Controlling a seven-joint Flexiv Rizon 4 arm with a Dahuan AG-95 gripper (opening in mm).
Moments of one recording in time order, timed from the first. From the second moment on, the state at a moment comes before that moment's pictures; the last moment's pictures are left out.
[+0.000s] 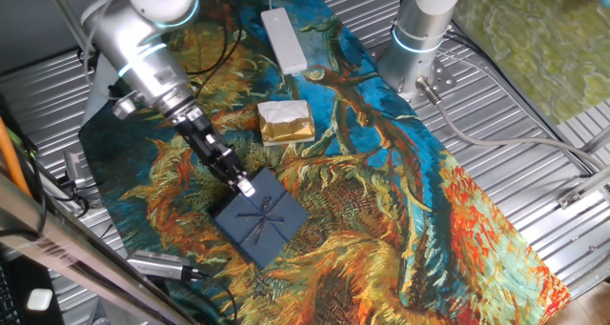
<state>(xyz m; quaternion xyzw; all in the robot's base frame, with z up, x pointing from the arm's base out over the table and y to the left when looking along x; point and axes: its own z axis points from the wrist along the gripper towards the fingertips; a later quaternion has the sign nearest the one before) 0.575 0.182 0.162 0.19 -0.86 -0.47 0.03</state>
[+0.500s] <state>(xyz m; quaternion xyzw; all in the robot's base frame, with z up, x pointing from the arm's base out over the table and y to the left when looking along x) 0.582 0.167 0.161 0.19 -0.85 -0.49 0.04</state>
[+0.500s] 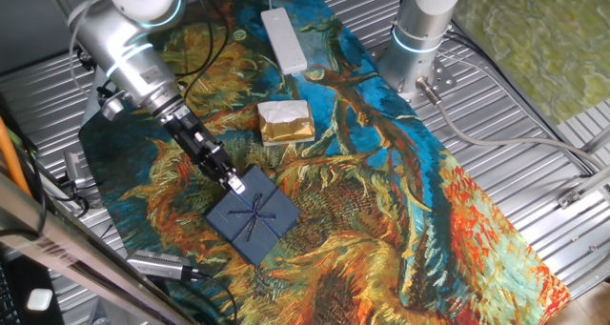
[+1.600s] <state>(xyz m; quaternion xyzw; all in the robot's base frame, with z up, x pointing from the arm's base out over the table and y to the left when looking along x) 0.586 0.159 0.152 0.20 -0.84 -0.50 0.04</state>
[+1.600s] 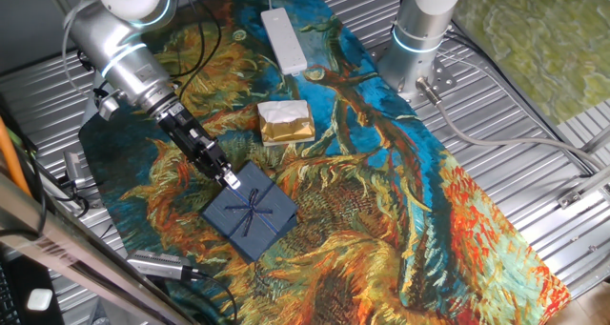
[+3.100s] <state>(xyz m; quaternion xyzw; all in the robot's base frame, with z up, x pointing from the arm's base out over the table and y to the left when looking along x) 0.590 0.158 0.146 0.23 -0.85 -0.47 0.04</state>
